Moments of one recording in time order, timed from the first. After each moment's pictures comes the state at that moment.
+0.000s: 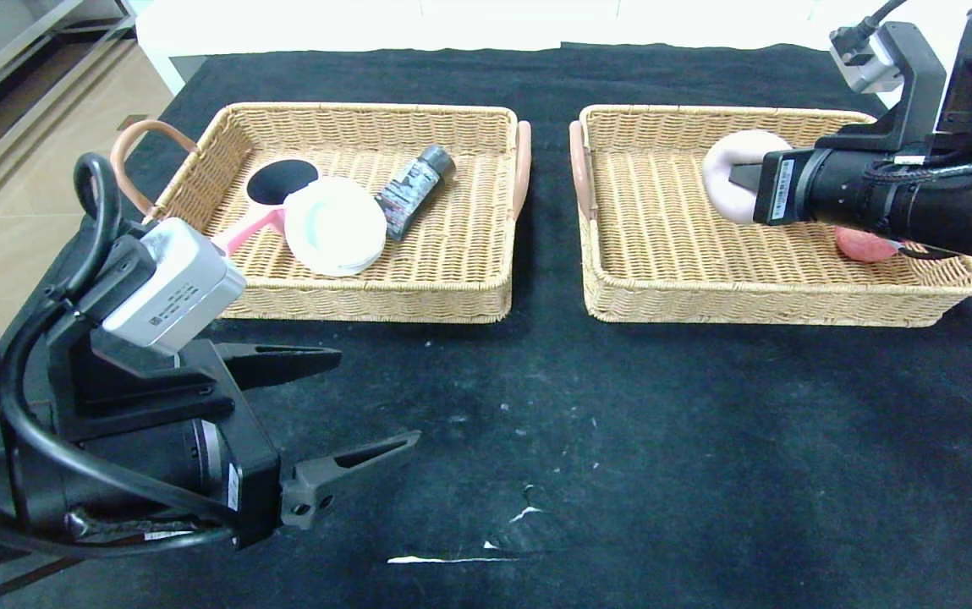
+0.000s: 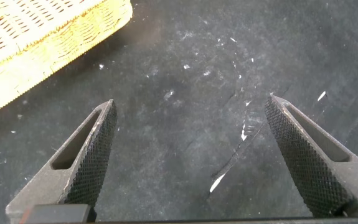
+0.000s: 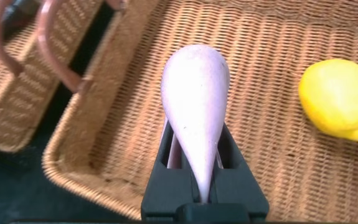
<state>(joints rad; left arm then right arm) -0.54 1.25 -0.77 -0.18 -0.19 0.18 0.32 1.71 -1.42 -0.21 -0.01 -0.01</state>
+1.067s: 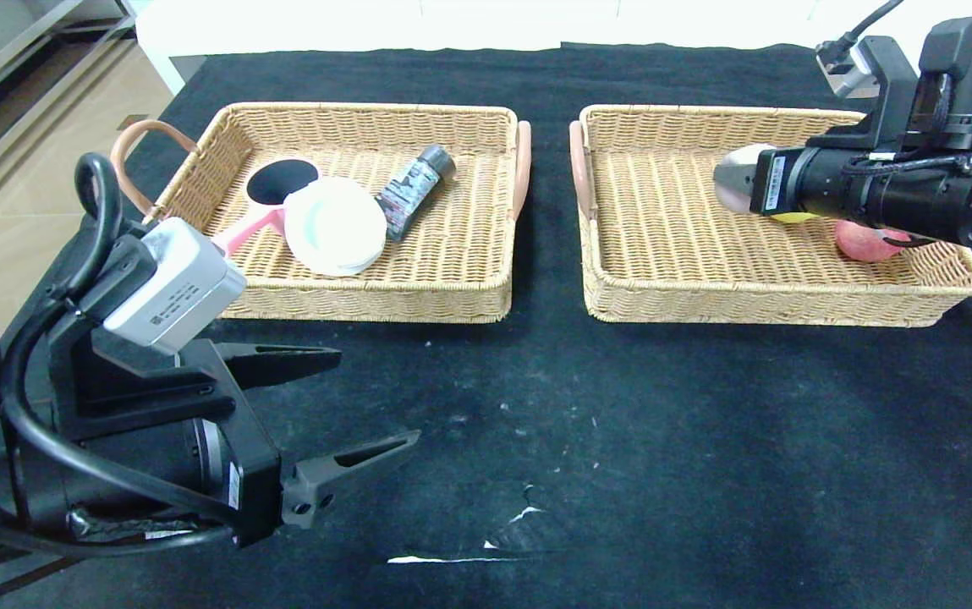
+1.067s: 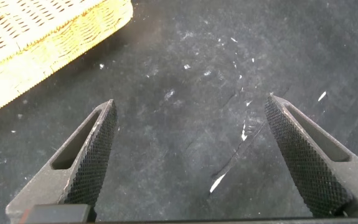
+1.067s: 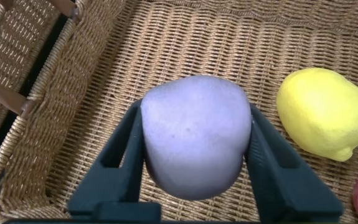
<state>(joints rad) -0.54 1.25 -0.77 -0.18 -0.19 0.18 0.25 1.81 -1.53 -0.20 0.02 -0.01</state>
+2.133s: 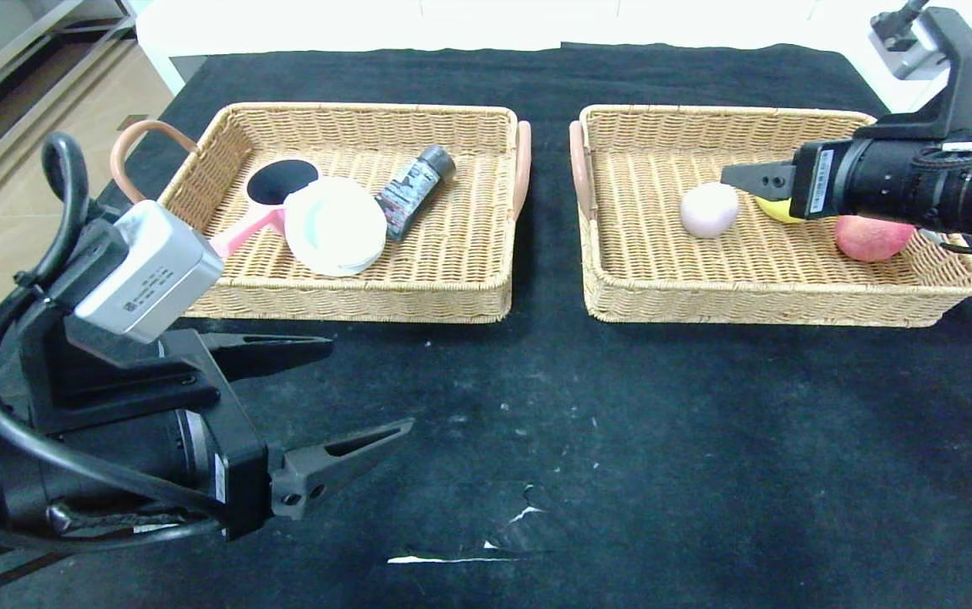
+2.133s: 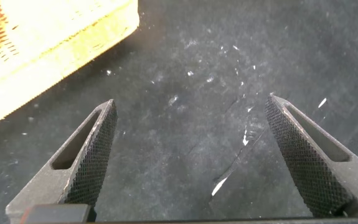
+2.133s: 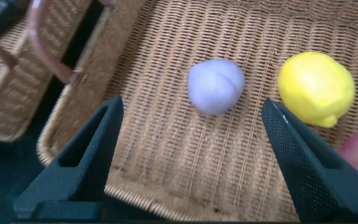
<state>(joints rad) -0.54 1.23 -0.78 -0.18 -0.18 0.18 0.29 1.64 -1.41 -0.12 0.02 -0.02</state>
